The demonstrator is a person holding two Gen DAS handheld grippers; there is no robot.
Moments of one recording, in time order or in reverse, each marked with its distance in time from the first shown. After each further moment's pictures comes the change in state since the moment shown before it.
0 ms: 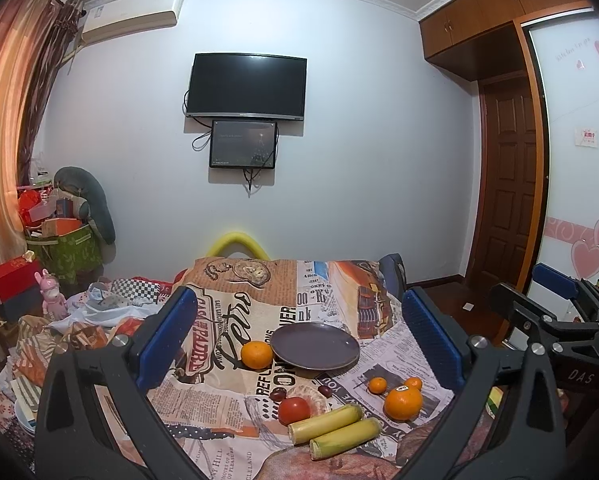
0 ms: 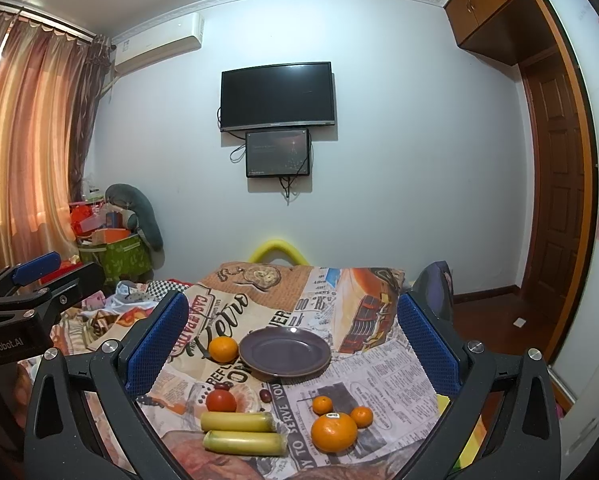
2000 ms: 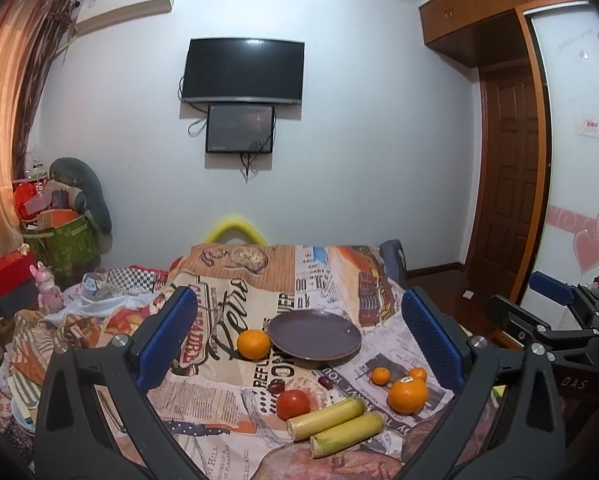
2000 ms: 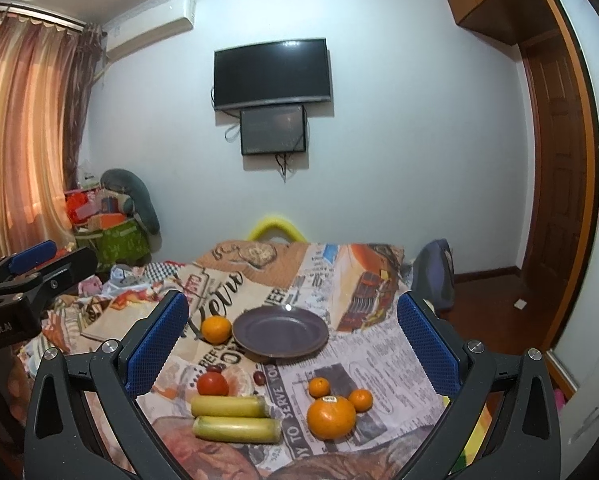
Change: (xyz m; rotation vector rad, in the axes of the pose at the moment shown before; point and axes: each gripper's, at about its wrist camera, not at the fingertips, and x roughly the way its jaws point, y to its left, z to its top) left arm 0.027 -0.003 -0.013 0.007 0.065 -0.003; right arm 0.025 -0.015 -0.023 0.020 0.091 0.001
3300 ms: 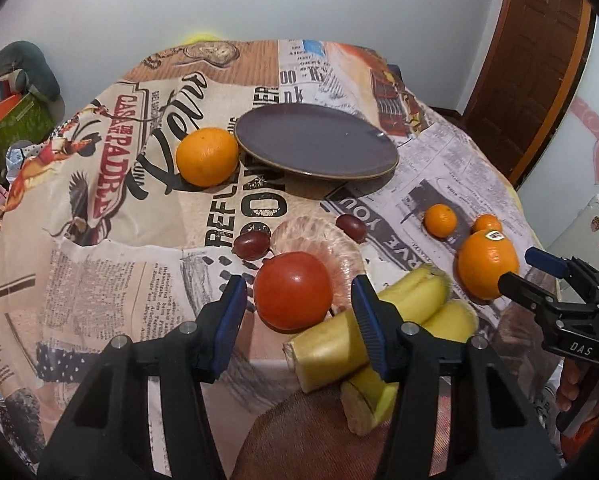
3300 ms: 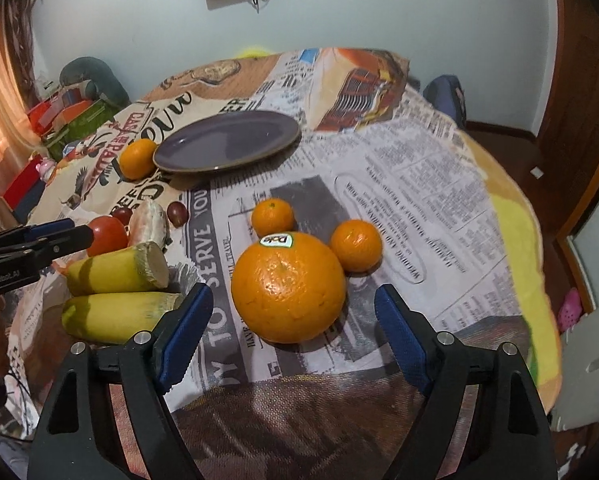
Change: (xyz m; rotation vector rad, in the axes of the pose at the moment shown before) left arm 0.197 0.014 -0.139 0.011 0.676 -0.084; right arm 0.127 -0.062 -0.127 0.113 0.583 0.036
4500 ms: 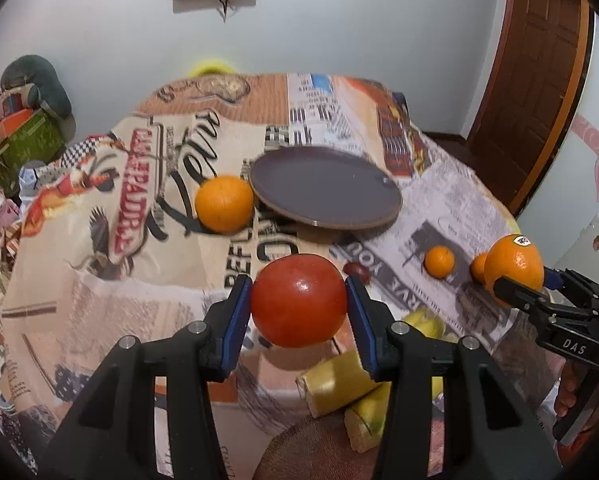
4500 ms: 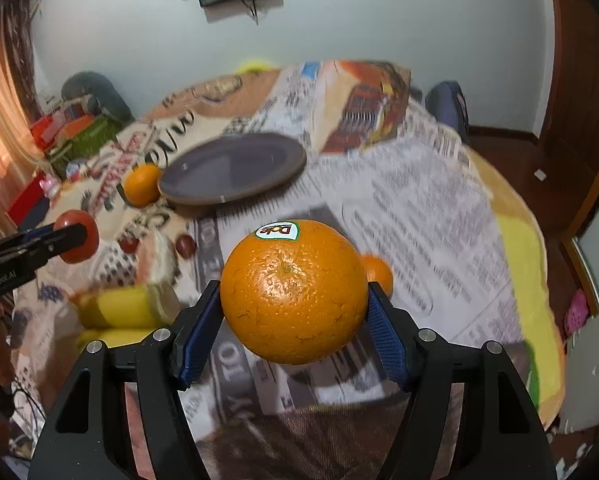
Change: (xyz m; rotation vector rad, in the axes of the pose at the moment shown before) left arm -0.032 0.005 0.024 -0.003 -0.119 0.030; right arm -0.010 0.006 0.024 0.015 -0.062 0.008
